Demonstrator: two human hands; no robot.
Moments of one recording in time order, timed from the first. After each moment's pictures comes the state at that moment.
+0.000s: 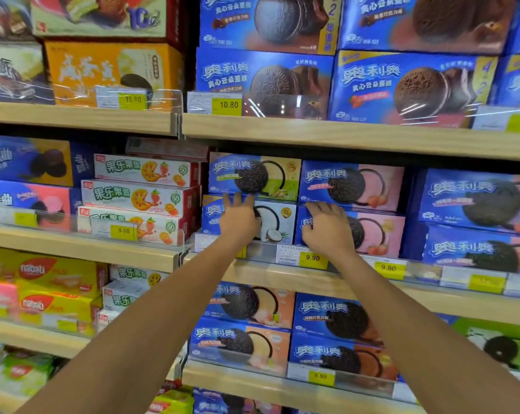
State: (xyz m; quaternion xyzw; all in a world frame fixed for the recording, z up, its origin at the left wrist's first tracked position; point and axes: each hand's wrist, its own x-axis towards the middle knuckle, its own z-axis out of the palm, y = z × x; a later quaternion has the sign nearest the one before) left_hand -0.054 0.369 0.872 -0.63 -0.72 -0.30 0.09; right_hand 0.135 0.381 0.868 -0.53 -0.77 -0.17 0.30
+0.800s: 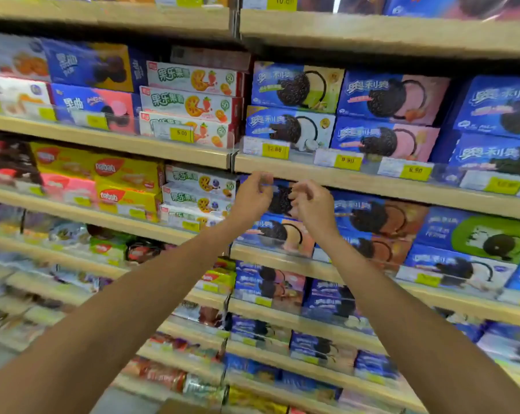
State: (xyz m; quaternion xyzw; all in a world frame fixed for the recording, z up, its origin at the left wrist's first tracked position) left_hand -0.067 0.206 0.762 -0.60 -0.57 -0.54 -0.15; right_hand 0.065 0.233 0.757 -0.43 -0.70 0.26 0.51
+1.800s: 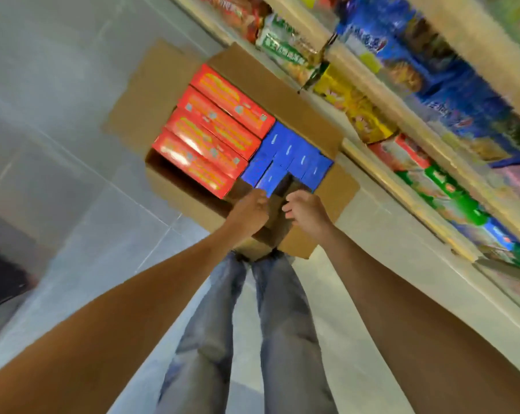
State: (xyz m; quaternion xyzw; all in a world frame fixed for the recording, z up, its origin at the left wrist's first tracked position) left_hand -0.046 -0.050 0.055 -0.14 -0.77 -0.23 -0.58; right_hand 0.061 0.042 0.048 -0.62 -0.47 0.61 -0.17
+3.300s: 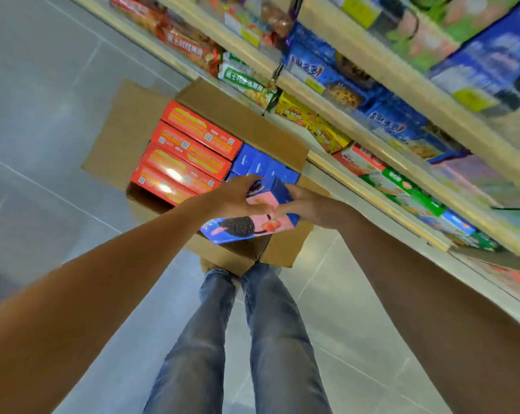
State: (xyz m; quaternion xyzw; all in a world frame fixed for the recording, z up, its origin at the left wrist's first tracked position) left_hand -0.079 0.023 0.111 -0.44 -0.68 -0.04 -0.59; right_hand 0.086 0.121 0.109 -0.45 -0.50 0.68 -0.29
